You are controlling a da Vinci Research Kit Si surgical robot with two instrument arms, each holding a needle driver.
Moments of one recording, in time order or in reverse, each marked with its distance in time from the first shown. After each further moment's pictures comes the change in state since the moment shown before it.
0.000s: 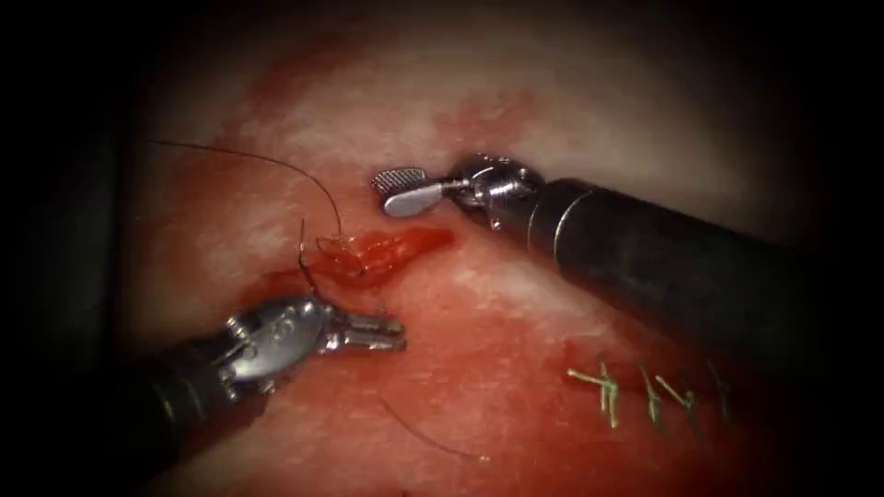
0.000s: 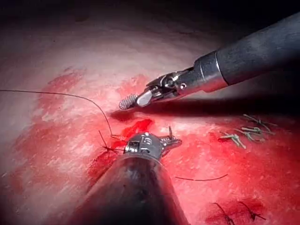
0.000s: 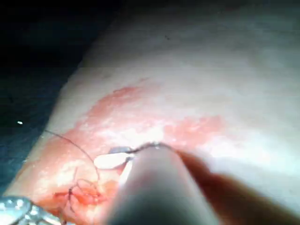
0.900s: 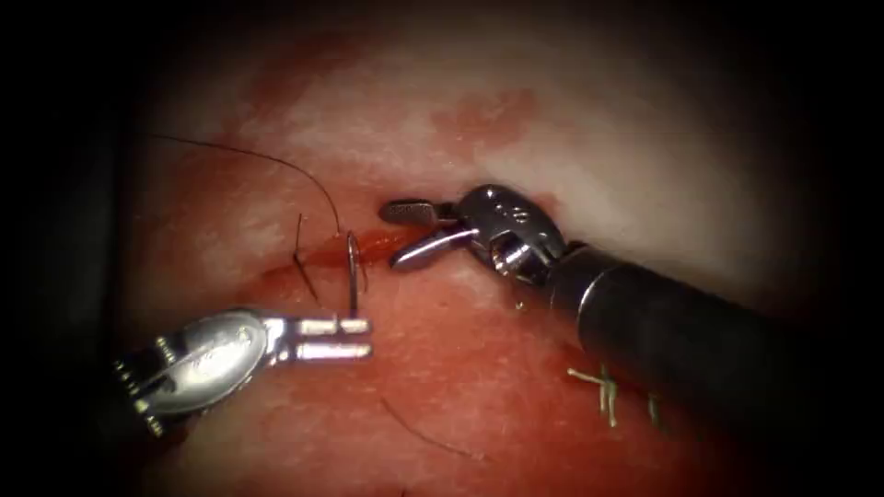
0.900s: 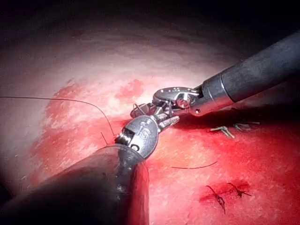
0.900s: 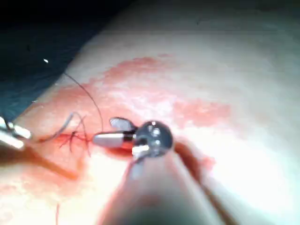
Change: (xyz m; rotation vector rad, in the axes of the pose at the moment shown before) right arm -0.002 -0.005 -0.001 -0.011 -0.177 -0.617; left arm 0.005 0.006 -0.005 0.103 -0.019 0.680
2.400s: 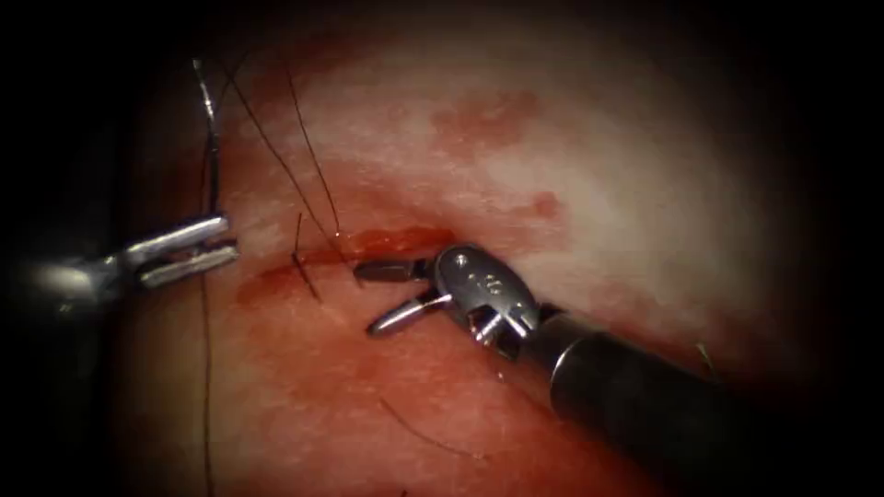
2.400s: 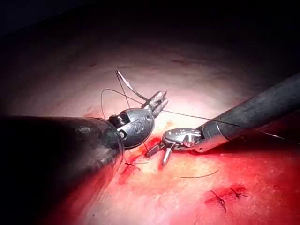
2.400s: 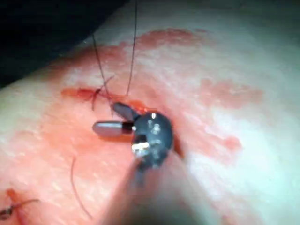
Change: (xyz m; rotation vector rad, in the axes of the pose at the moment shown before) right arm -0.005 -0.002 0.003 0.011 -0.019 -0.026; left arm 0.012 -0.002 -0.009 0.309 0.004 0.491
